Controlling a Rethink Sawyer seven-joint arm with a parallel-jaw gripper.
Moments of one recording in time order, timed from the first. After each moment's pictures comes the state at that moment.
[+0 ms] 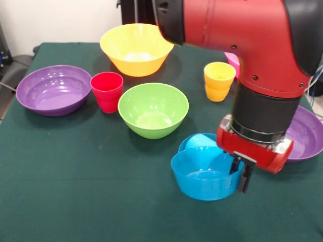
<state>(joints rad) 0.07 -0.06 -0.35 0.76 0.37 0.72 2.22</state>
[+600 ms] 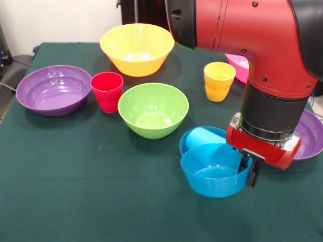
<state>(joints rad) 0.09 -0.07 -0.35 0.79 0.41 0.72 2.22</state>
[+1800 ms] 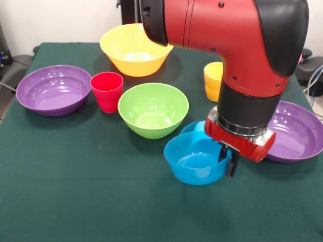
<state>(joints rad) 0.05 -0.09 -0.34 0.85 0.42 0.78 2.22</state>
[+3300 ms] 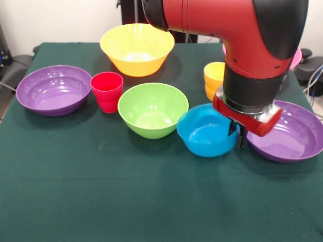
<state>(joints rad) 0.06 -0.16 -0.33 0.98 0.48 0.90 2.22</state>
